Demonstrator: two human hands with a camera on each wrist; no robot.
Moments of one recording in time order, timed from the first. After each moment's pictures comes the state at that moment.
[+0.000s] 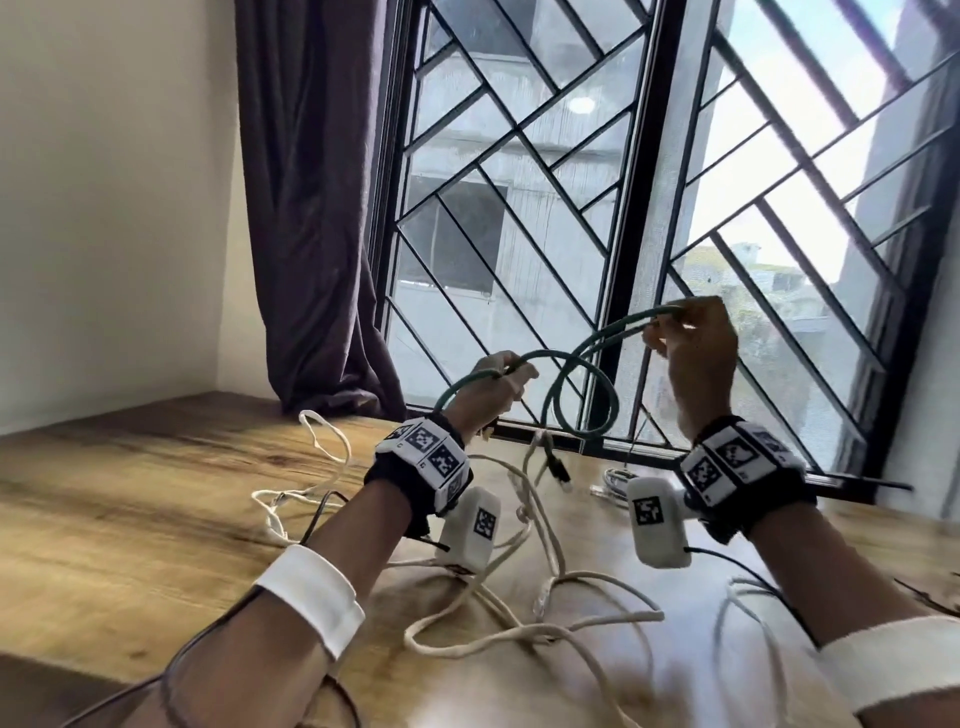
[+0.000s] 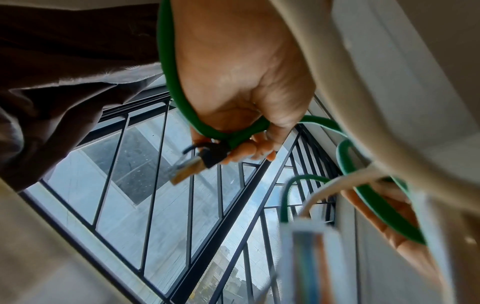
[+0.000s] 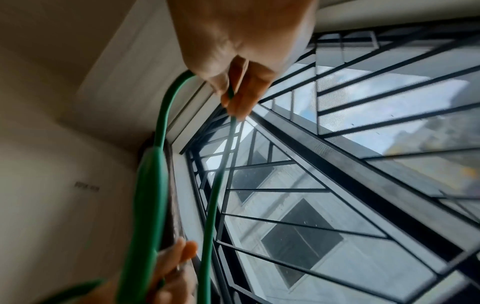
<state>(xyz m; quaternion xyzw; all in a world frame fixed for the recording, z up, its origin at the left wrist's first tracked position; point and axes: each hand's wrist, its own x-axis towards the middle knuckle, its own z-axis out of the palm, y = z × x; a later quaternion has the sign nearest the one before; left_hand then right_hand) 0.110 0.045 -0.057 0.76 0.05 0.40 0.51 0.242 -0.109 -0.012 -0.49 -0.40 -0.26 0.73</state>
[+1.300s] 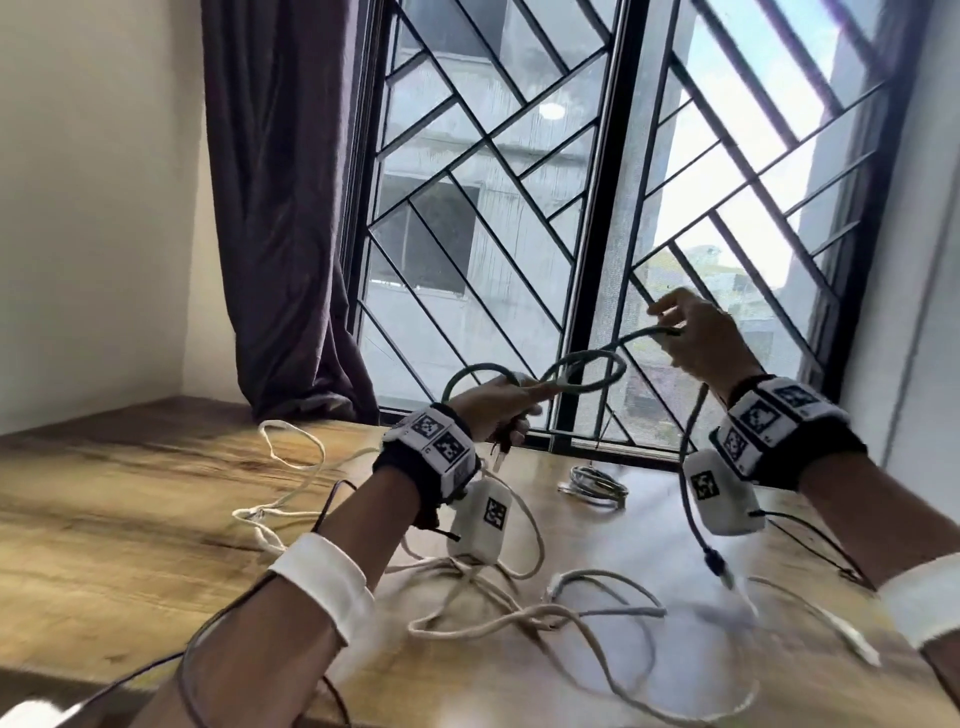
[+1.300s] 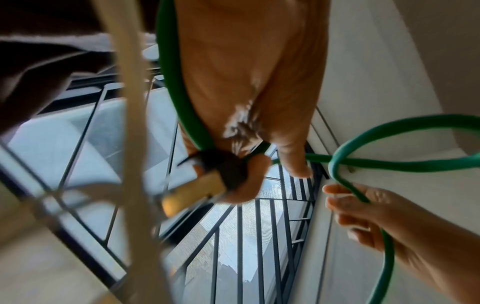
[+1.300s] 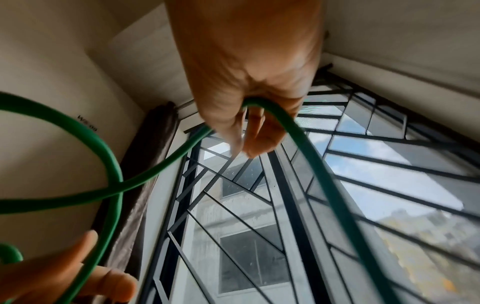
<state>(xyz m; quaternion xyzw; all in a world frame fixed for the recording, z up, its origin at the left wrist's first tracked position) 0.122 0.011 -0.047 0.79 0.03 0.19 0.58 0.265 -0.169 0.033 -0.76 -0.42 -0.30 0.39</state>
